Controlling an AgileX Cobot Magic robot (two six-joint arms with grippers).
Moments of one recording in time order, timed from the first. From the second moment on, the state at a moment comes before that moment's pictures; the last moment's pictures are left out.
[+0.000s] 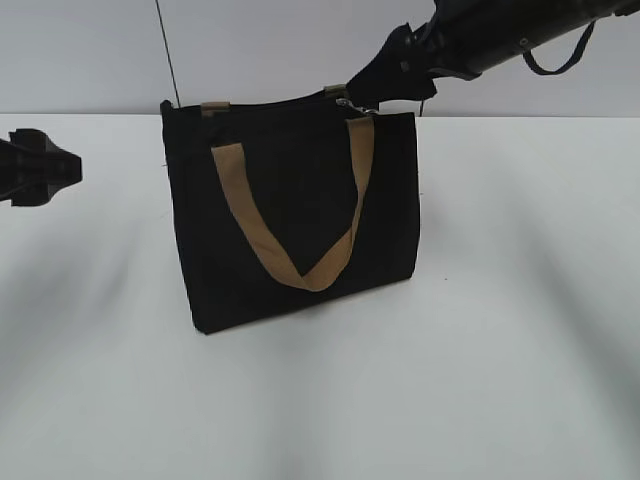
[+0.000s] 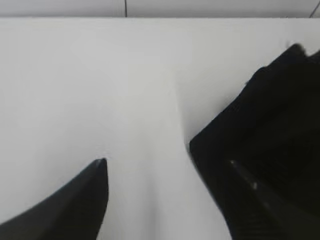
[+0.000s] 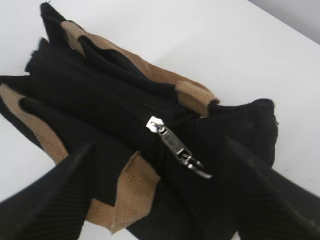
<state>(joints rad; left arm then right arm) -0.25 1.29 -0.62 0.26 0.01 -0.39 0.23 1.82 -1.41 0.96 0.75 -1.15</state>
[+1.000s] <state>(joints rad) -0.42 0.62 -0.63 0.14 0.84 -0.29 0.23 1.36 -1.05 0.58 1.00 -0.66</state>
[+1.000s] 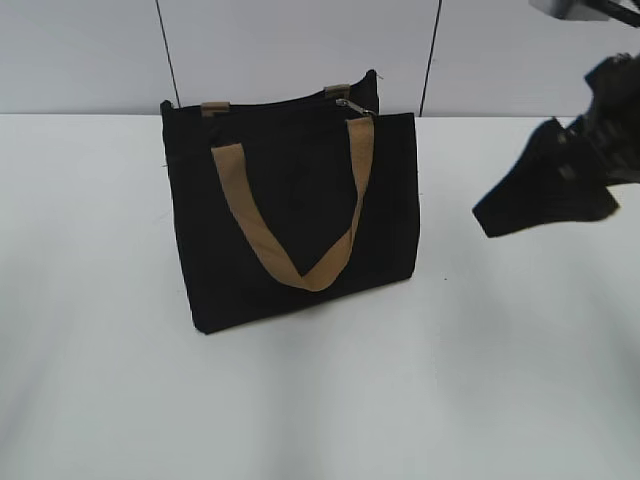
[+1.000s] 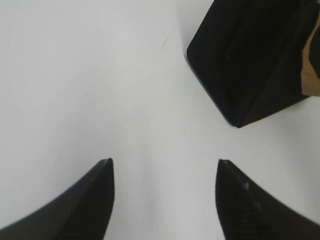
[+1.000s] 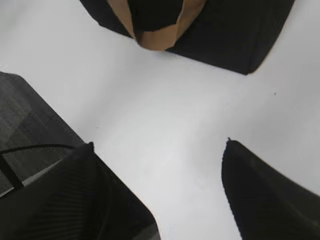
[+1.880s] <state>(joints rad) -0.42 0.07 -0.63 0.06 1.18 -0.17 0.23 0.23 -0.54 0.14 1.10 -0.17</state>
